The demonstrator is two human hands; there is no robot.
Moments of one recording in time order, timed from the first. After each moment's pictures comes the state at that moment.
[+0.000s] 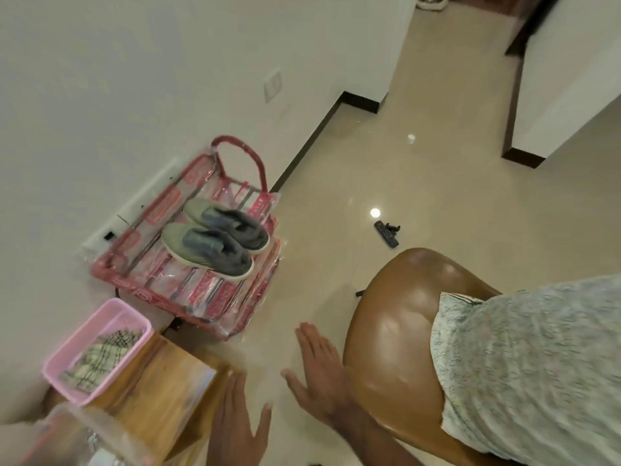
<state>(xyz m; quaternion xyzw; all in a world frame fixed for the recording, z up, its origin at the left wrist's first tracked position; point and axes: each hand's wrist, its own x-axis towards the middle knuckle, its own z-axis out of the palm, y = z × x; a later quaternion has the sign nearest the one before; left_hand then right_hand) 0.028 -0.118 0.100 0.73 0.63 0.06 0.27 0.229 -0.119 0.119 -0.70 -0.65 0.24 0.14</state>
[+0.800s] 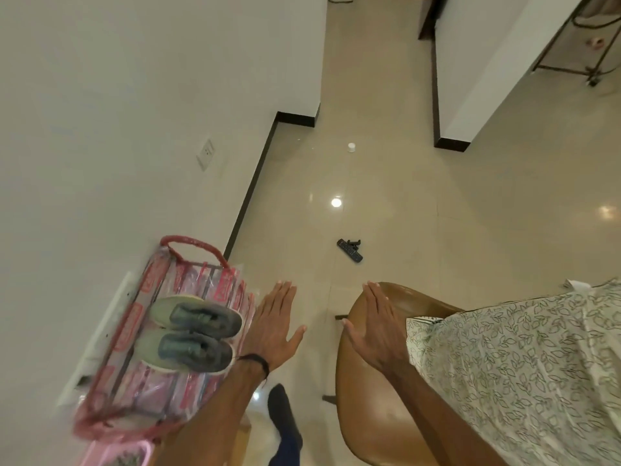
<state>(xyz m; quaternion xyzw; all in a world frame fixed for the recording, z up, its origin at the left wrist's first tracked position) 0.246 0.169 0.273 0.92 0.32 -0.03 0.21 0.434 0.006 0.268 -0.88 -0.43 0.12 0.16</state>
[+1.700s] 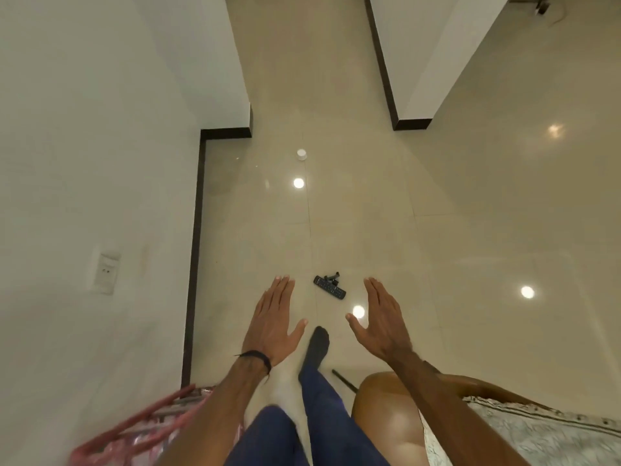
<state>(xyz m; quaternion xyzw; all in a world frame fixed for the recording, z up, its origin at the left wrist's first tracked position) 0.584 0.437 0.229 0.94 0.22 -0.08 0.26 0.734 0.224 0.201 -0.92 -0.31 0.19 0.15</state>
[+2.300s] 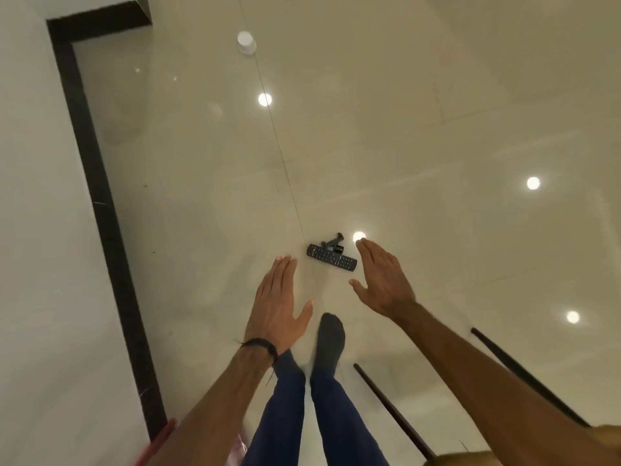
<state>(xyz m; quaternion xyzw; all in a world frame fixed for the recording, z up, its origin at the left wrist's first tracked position) 0.722 0.493 -0.131 0.91 0.19 -0.21 0.30 0.860 0.290 -0.171 -0.91 -0.29 0.28 0.07</state>
